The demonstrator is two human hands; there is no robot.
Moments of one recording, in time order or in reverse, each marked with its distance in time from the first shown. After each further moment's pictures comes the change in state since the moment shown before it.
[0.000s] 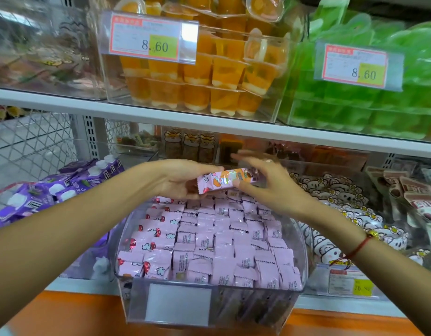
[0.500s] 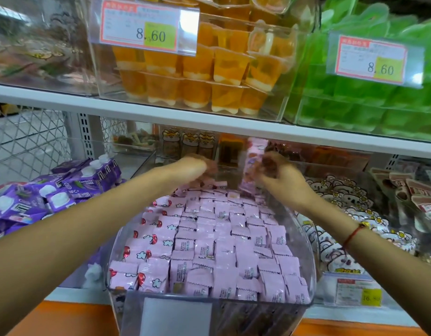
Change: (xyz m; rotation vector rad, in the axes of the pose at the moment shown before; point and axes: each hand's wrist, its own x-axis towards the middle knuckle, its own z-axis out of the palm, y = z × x) left_hand 0.033 -0.001 -0.005 0.343 0.148 0.108; right_hand 0.017 0.028 0.002 0.145 0.177 0.126
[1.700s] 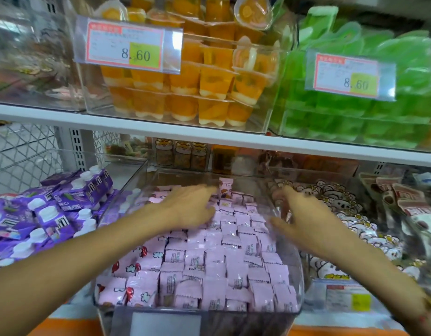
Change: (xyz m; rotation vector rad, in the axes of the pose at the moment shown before) left_hand -0.024 -0.008 0.028 0.753 -0.014 0.316; right_hand -0.063 -0.012 -0.035 -0.607 -0.181 0.160
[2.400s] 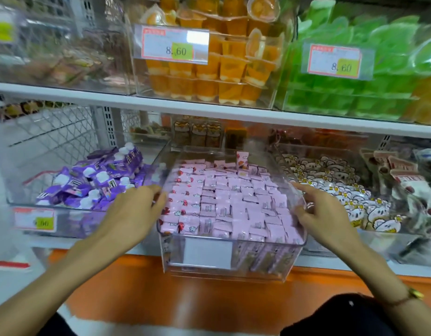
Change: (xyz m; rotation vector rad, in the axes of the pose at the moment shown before) left_hand -0.164 -0.021 -0.003 -0.099 0.354 -0.350; right_hand -0.073 0.001 0.021 0.302 0.224 0.038
